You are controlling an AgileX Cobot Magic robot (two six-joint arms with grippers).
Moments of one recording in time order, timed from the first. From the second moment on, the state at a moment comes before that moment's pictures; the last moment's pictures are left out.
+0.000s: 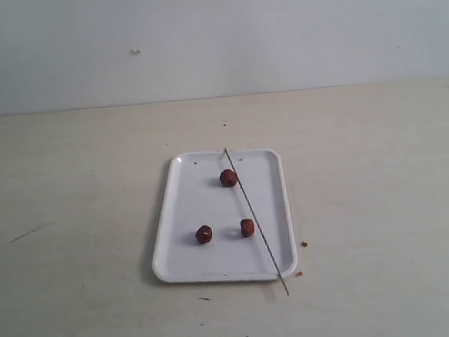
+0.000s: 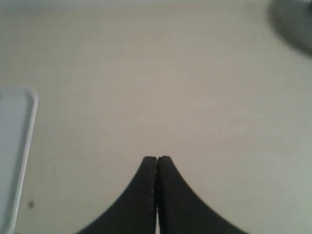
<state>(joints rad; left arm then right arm) -0.04 0.01 0.00 0.18 0.37 -0.31 -0.08 1.21 -1.05 -0.13 0.76 0.21</state>
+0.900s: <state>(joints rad) -0.04 0.01 0.00 0.18 0.37 -0.31 0.39 1.95 -1.34 0.10 0.91 0.00</state>
